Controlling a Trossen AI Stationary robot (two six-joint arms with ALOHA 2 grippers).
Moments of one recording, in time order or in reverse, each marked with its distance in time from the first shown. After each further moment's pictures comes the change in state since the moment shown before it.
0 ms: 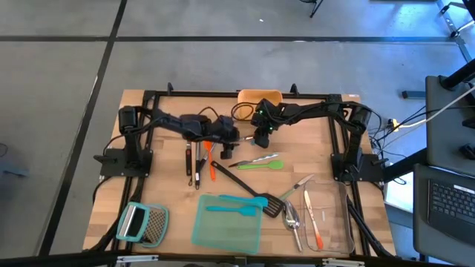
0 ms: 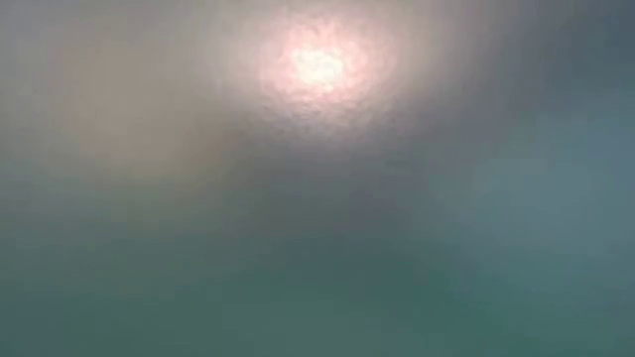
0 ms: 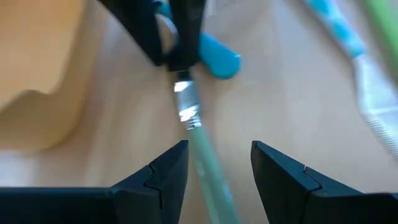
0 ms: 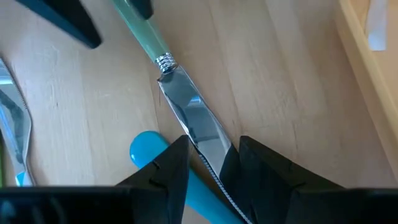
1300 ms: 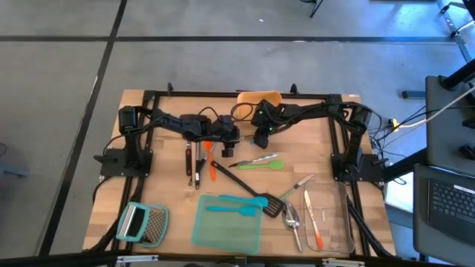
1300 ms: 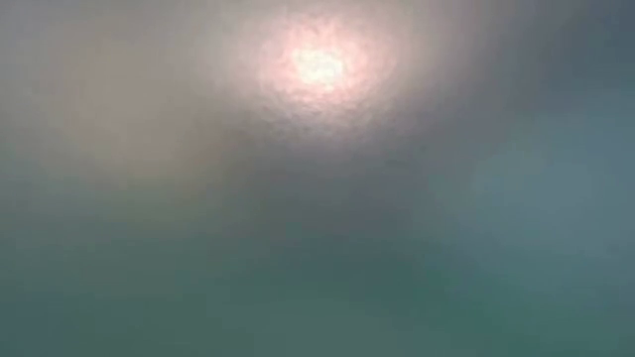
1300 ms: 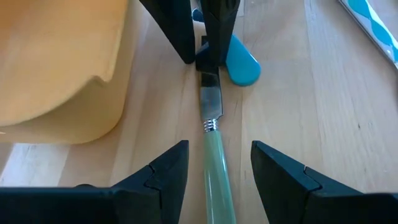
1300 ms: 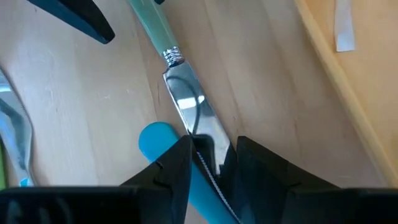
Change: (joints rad) left arm 0.005 0.000 0.000 0.019 -0.048 -0.034; right arm 0.005 -0.009 0.000 -0.001 0.028 0.053
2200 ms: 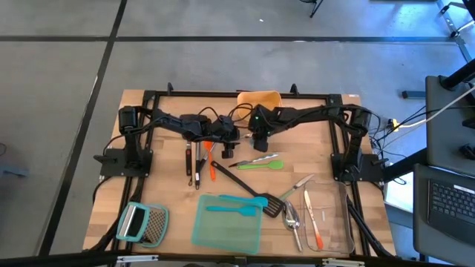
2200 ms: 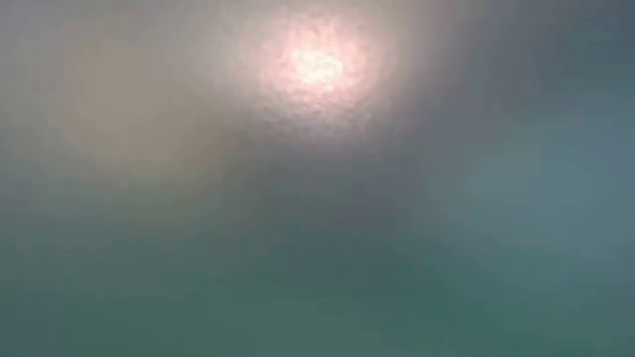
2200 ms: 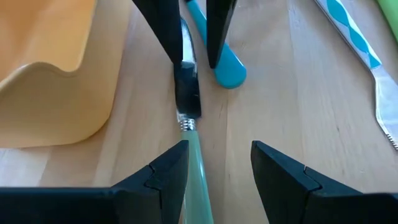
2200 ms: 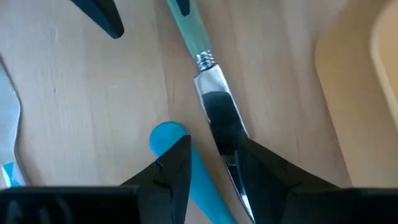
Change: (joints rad) left arm 0.000 0.000 0.000 -0.004 0.048 -0.024; right arm 0.082 -0.010 0.051 -0.076 0.149 -0.127
